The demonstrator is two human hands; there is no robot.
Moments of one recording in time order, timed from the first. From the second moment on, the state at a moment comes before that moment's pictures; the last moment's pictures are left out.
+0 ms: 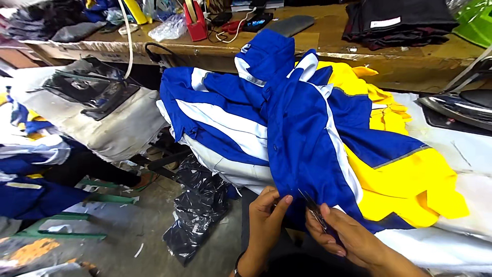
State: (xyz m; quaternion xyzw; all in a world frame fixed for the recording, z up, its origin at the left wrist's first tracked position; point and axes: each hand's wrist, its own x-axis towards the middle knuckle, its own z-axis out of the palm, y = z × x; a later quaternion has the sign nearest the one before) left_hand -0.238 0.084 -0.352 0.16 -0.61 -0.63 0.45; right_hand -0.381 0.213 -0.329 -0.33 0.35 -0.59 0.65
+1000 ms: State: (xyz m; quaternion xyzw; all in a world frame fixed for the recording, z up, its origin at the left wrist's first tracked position) left_hand -0.255 0.094 -0.344 0.12 -0.63 -0.60 0.48; right_hand -0.376 0.211 -0.329 -0.39 0.43 -0.64 0.51
